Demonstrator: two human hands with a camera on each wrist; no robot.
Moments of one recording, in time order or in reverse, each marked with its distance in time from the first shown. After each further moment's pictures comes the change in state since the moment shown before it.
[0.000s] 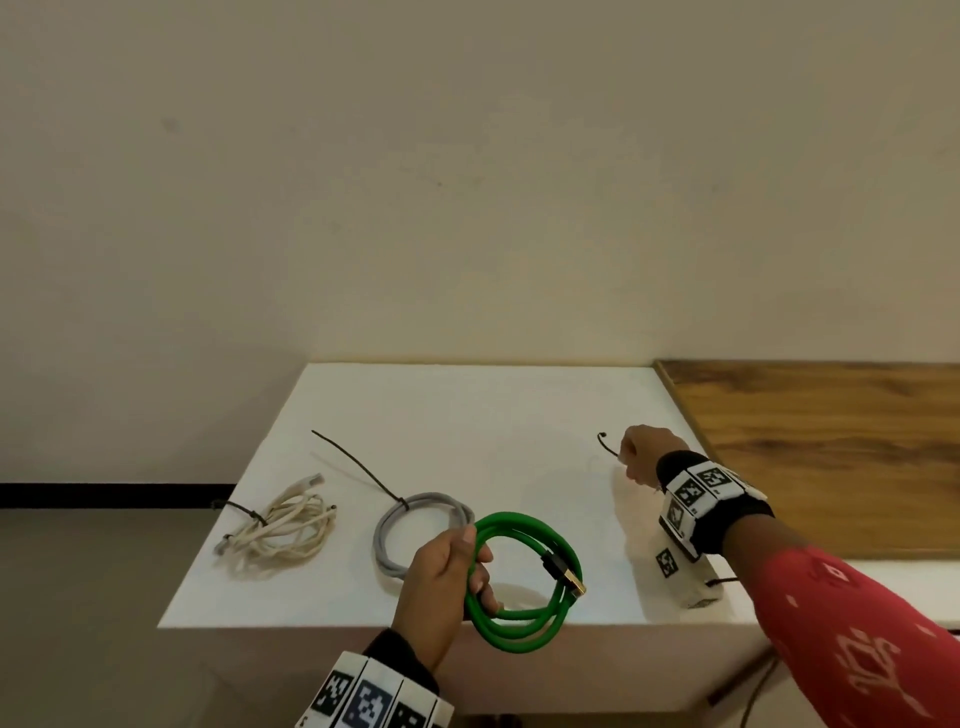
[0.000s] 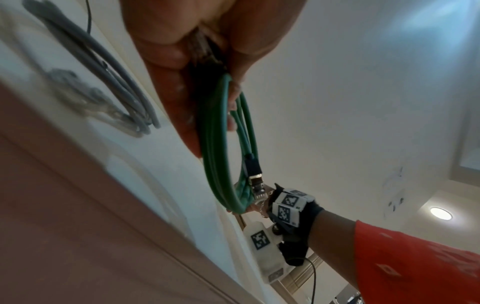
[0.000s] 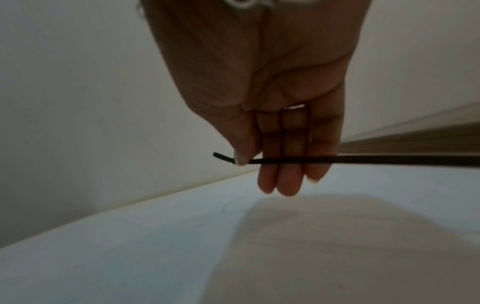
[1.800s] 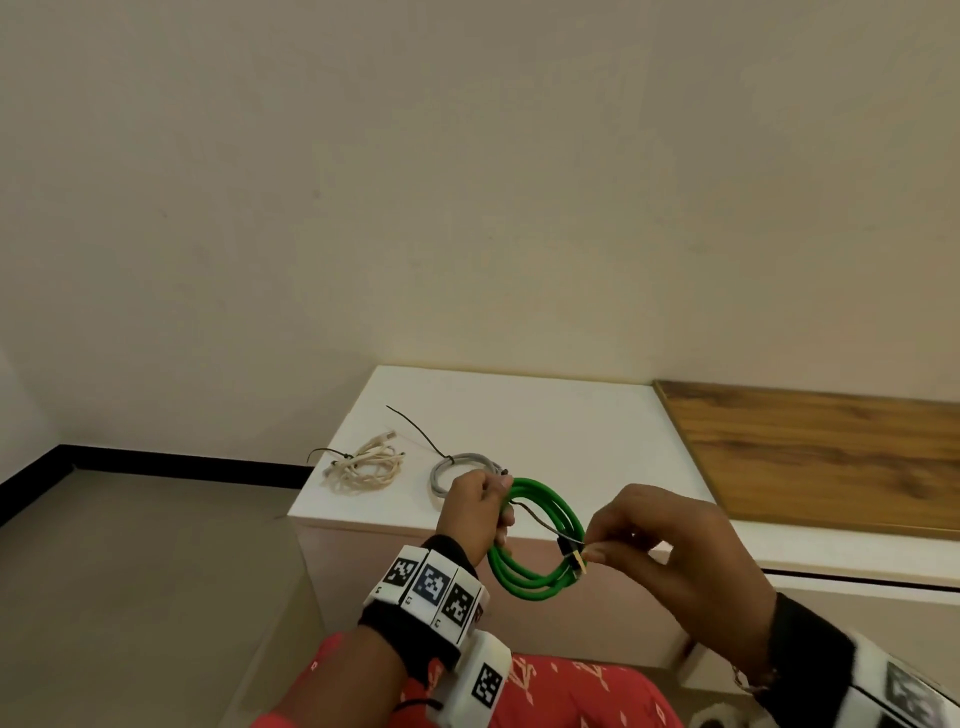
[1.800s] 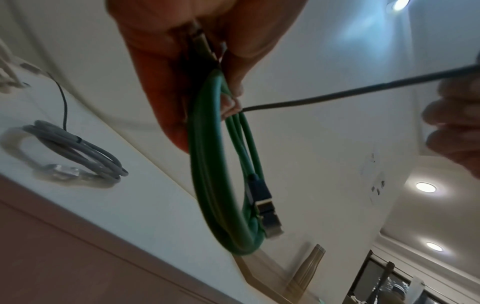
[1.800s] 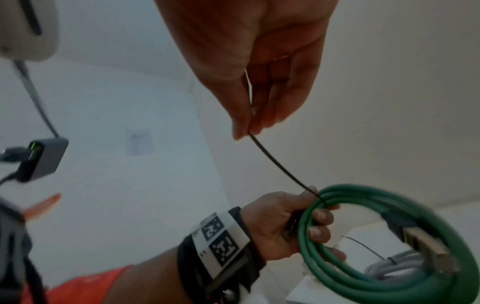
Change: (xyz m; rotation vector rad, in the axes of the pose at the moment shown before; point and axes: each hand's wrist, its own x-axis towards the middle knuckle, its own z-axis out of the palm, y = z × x) left_hand -0.094 0.038 0.010 0.189 0.067 0.153; right_hand -0.325 -0.027 -0.010 0.455 0.342 -0.899
